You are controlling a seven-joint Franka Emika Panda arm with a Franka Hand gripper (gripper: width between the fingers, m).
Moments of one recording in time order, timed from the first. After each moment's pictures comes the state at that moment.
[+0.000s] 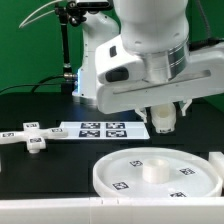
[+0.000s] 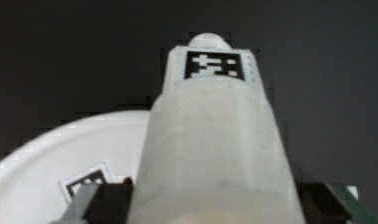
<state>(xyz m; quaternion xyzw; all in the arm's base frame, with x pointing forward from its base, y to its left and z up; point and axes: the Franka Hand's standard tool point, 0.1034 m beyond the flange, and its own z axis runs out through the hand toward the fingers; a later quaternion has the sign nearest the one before) 0.520 0.067 0.083 -0.97 0.03 0.22 0.11</state>
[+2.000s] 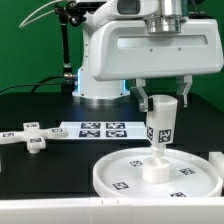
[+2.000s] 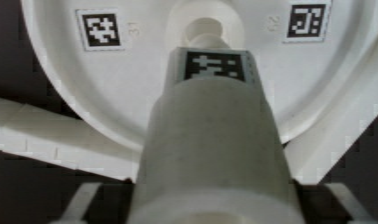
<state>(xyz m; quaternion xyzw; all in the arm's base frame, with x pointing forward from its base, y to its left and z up) 0.588 0.050 0.121 -0.98 -0.16 -0.13 0.02</state>
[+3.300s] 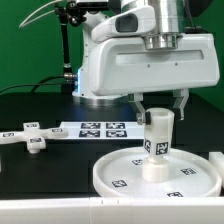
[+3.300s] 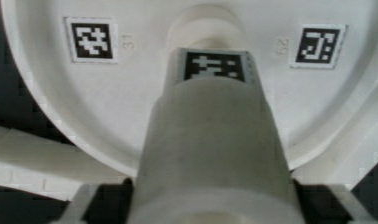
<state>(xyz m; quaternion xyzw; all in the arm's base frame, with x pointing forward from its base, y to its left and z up) 0.582 0.047 0.098 -0.98 -0.16 -0.13 0.02</state>
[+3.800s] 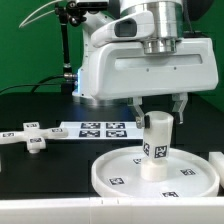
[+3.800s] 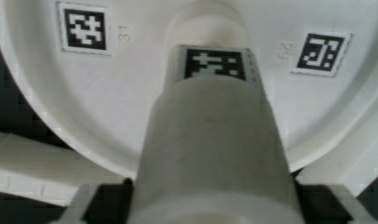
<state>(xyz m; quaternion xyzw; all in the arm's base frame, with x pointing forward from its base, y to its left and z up) 0.584 0.046 0.094 -0.98 -0.16 -0.15 0.01</state>
